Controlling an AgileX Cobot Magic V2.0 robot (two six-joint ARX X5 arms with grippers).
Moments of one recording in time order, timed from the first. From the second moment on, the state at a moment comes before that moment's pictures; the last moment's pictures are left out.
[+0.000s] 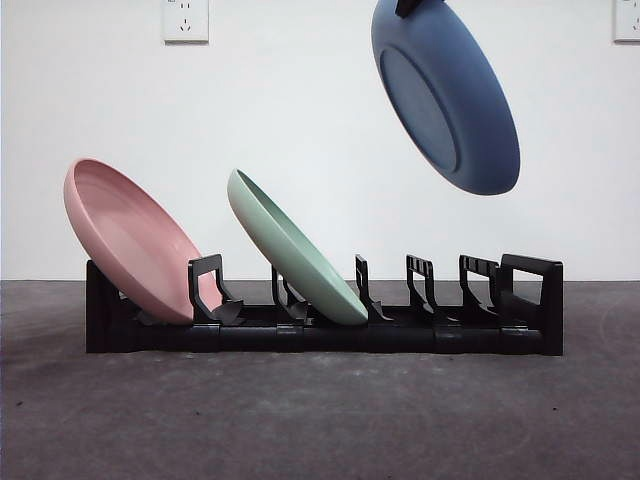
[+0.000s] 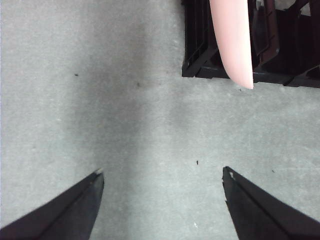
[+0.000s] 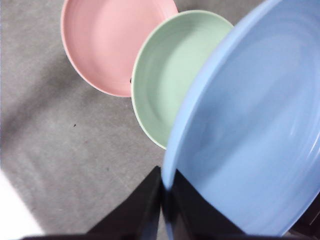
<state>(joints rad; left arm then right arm) -0.02 0.83 0.86 -0.96 0.19 -0.15 0.59 1.33 1.45 -0.90 -0.24 0.01</state>
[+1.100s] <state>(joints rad) -0.02 0.83 0.86 -0.95 0.19 -0.15 1.29 1.20 0.92 -0.85 0.16 -0.11</state>
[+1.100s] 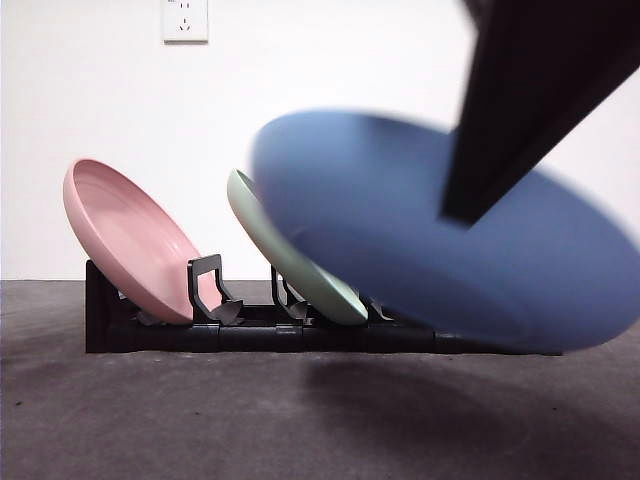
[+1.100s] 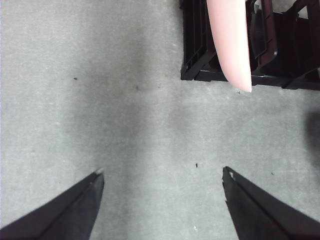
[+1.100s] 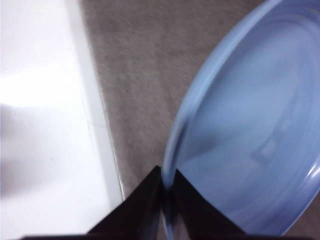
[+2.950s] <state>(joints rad) -0.05 1.02 1.06 -0.99 0.19 -0.20 0.96 1.09 1.02 -0.78 0.03 0.11</state>
